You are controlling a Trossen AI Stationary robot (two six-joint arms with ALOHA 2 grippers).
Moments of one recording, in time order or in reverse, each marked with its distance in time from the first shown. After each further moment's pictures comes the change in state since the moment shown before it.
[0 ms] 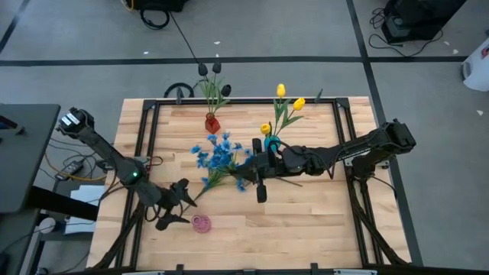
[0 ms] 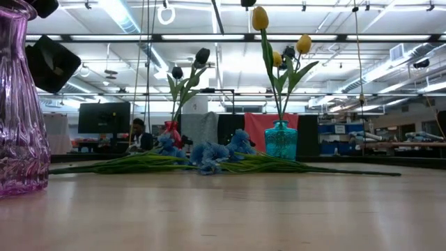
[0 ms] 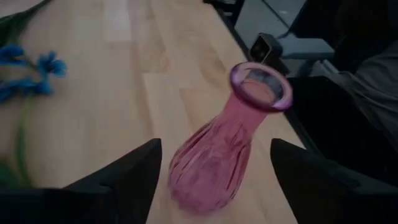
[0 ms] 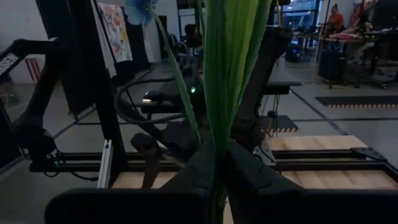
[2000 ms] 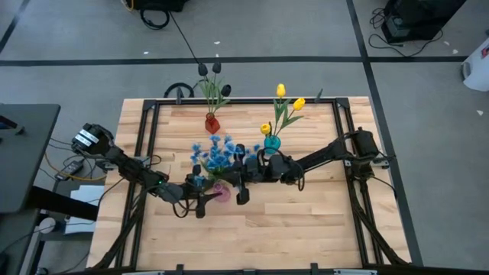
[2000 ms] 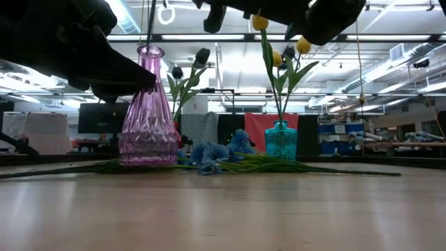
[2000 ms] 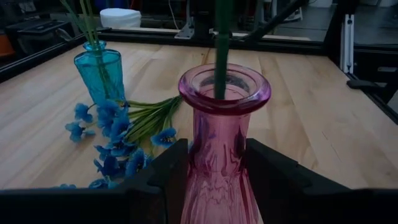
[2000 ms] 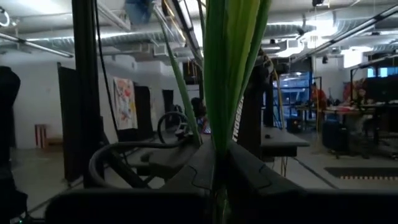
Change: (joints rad) left arm 0.194 0.498 0.005 0.706 -0.411 0.181; right arm -0.039 0.376 0.002 0.729 -0.047 -0.054
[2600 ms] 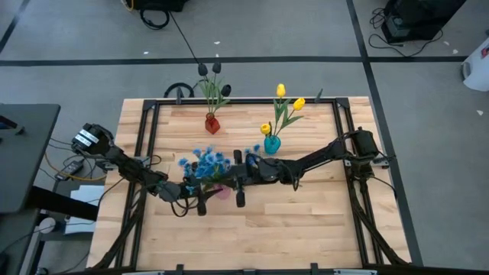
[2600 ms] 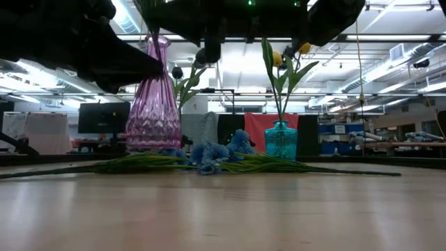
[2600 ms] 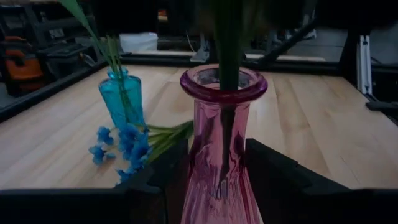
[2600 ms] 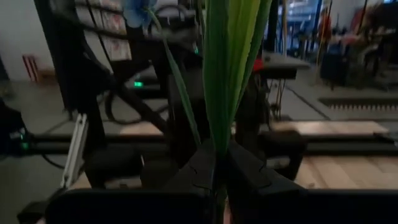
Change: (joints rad) left arm 0.000 0.000 0.000 0.088 -0.078 0.079; right arm -0.008 0.000 -0.002 -0.324 0.002 0.032
